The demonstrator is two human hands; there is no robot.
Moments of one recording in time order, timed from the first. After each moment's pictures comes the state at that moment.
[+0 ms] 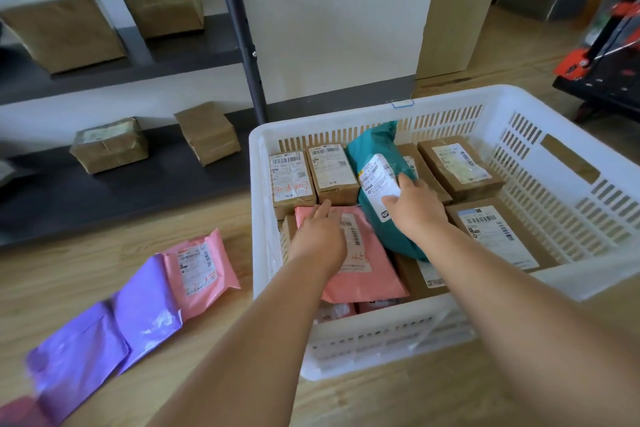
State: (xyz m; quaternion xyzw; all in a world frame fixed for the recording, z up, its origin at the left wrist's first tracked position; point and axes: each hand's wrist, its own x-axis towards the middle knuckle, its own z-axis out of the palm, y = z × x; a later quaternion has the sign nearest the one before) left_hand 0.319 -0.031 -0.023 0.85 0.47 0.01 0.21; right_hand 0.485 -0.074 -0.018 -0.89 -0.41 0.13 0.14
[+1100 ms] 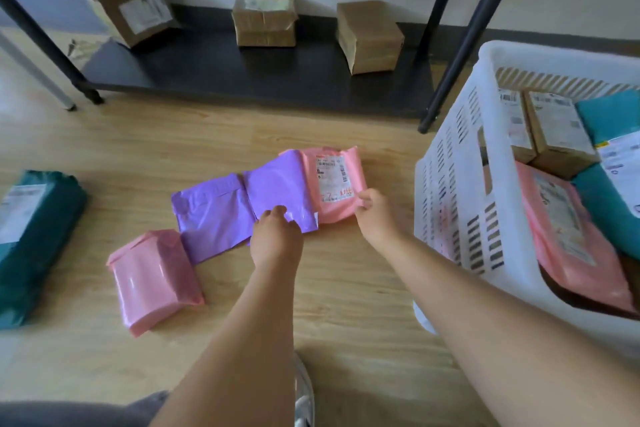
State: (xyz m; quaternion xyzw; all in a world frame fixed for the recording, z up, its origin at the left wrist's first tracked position) left_hand -0.005 0.008 -0.151 0.54 0.78 0.15 0.27; right_hand 0.159 0.011 -0.127 -0.78 -0.47 0.36 0.21
